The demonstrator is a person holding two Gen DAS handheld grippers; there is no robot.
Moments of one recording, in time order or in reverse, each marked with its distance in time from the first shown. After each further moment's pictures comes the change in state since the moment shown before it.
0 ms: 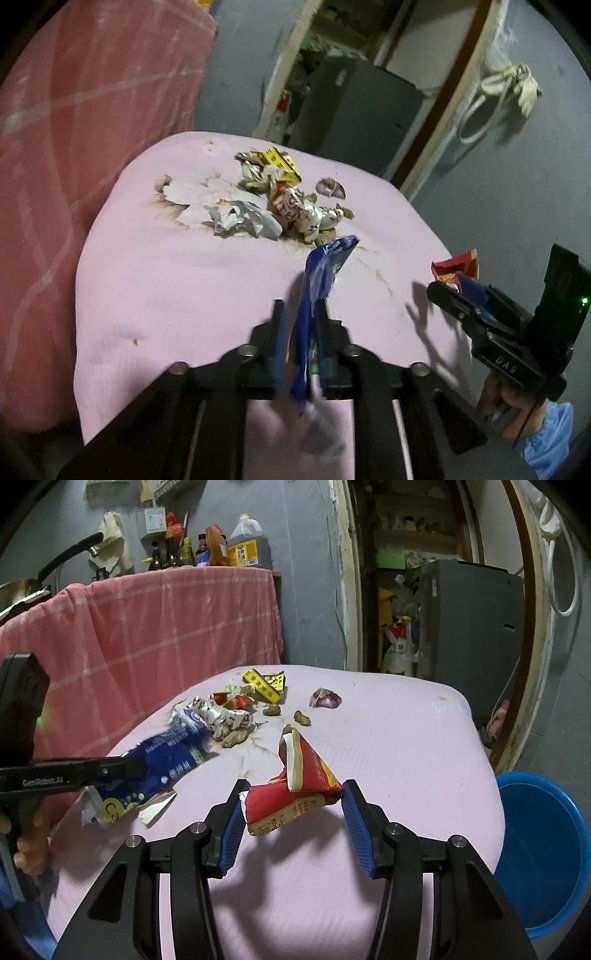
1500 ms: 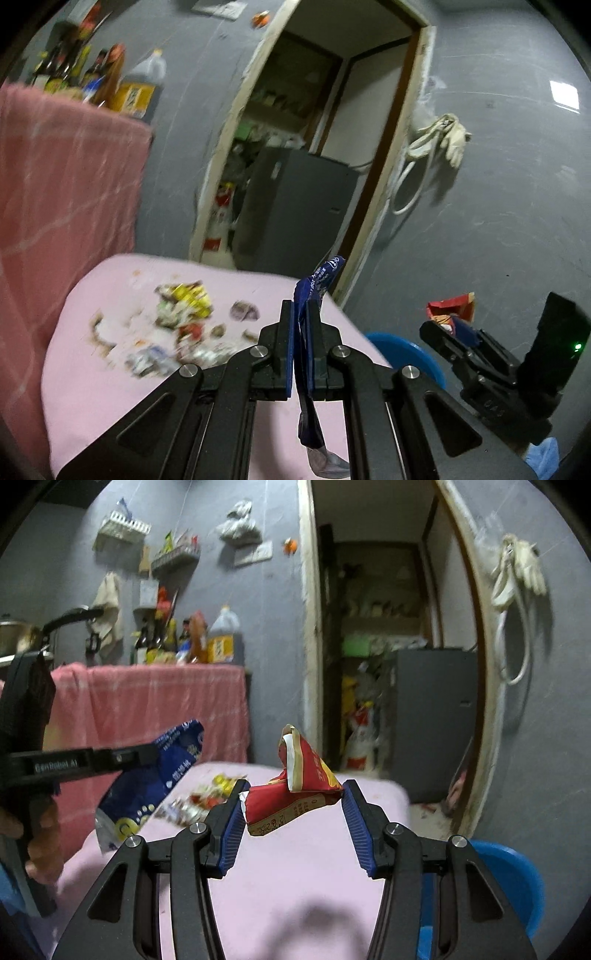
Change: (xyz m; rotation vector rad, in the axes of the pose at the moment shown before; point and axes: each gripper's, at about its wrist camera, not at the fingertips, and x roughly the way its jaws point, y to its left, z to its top) left arm -0.036 -0.076 0.045 0.120 -0.394 -0.173; right arm -0.086 -0.014 0.025 -0.018 -0.377 -0.158
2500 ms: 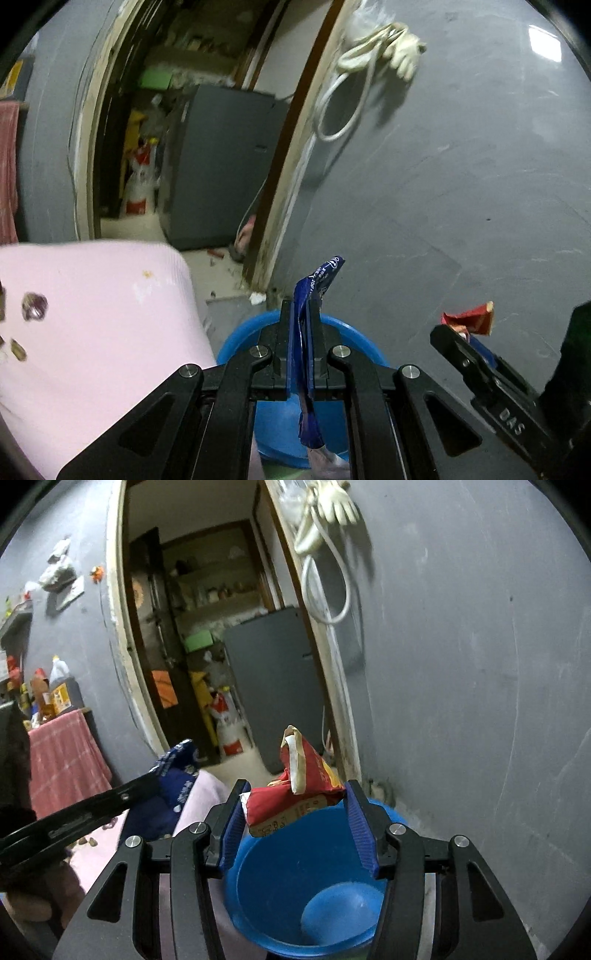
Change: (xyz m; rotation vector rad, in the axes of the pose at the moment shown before) left arm 0.234 -0.169 -0.033 0.068 0.258 -0.155; right arm -0.049 -0.189 -0.035 0.374 0.099 -0.447
